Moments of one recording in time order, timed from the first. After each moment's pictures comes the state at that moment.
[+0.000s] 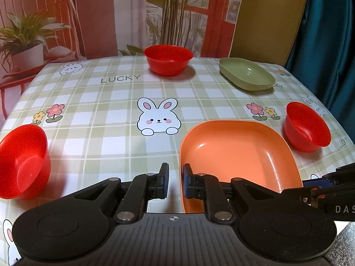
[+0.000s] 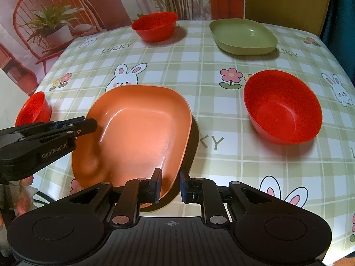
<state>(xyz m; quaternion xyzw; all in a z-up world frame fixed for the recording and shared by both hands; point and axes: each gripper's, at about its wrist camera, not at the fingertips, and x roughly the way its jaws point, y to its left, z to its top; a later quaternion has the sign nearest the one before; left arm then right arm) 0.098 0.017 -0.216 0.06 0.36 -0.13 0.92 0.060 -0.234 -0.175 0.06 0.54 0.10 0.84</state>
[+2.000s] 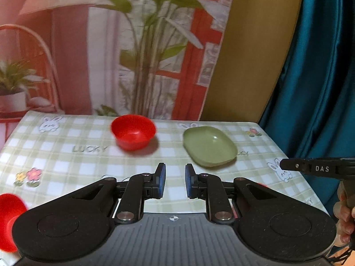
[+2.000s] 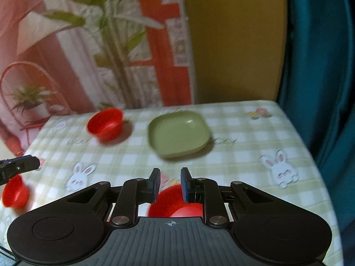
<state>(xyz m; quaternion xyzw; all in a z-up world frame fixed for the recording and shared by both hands) 0.118 -0.051 -0.121 0.01 0.27 -0.17 0.95 0.111 -0.367 -0.090 0.07 0.38 0.04 0.92</state>
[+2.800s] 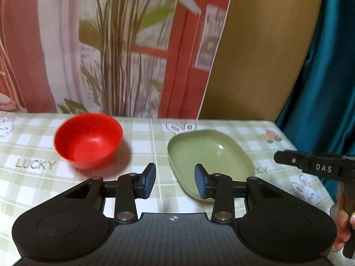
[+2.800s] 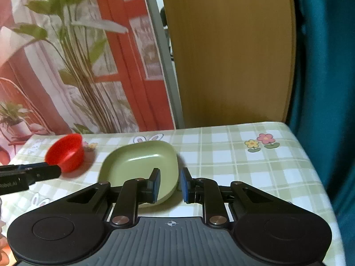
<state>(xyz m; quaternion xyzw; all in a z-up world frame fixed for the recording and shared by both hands) 0.251 -0.134 -0.190 0.01 0.30 -0.16 0.94 0.237 -0.438 -0.166 0.08 0.35 0.07 0.93</state>
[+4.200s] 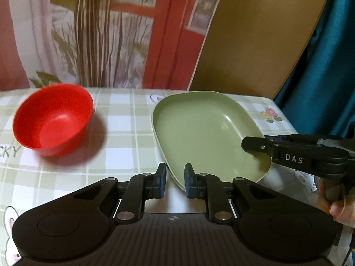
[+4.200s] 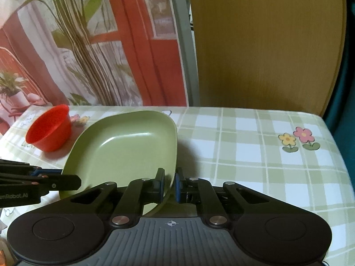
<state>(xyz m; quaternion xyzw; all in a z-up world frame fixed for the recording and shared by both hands) 0.292 -0.149 -0.213 0.00 0.36 -0.20 0.91 0.307 -0.423 -0.222 0.04 0.40 0.13 0.91</state>
